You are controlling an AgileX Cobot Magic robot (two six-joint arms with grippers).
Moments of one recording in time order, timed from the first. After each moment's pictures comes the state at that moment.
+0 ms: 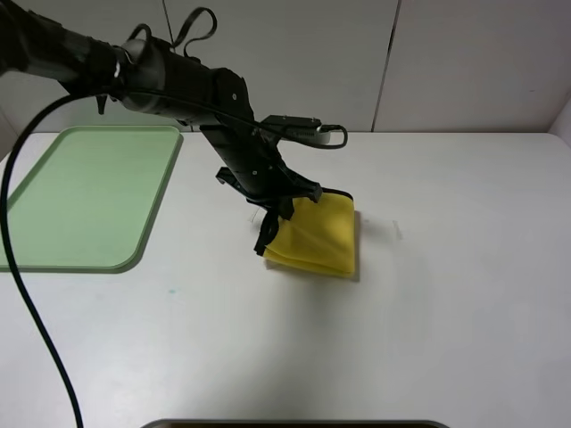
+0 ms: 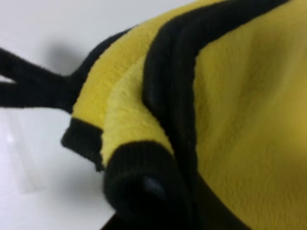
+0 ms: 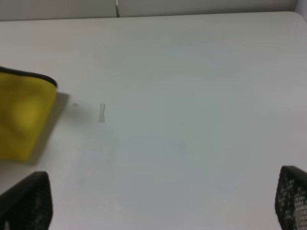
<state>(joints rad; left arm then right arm) -0.60 2.16 -1.49 -0.24 0.51 0.12 -0.06 -0.01 -0.49 0.11 1.03 -0.10</state>
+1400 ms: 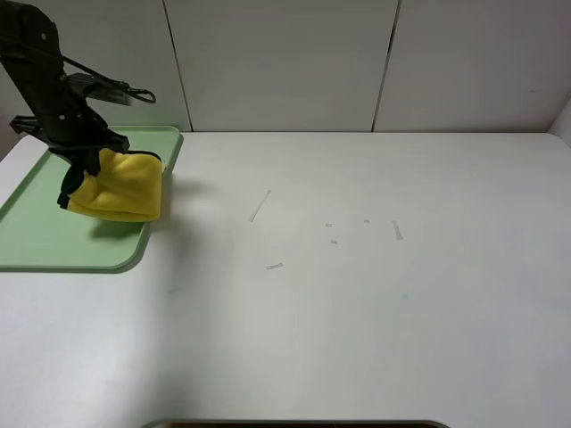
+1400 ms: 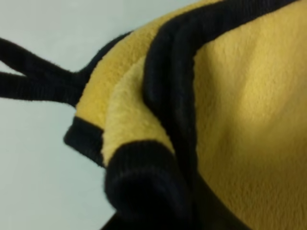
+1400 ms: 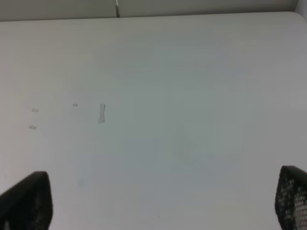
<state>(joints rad) -0.04 2.07 -1.49 0.21 0.77 0.04 -0.06 -0.01 -0.49 0.11 1.03 -0.10</state>
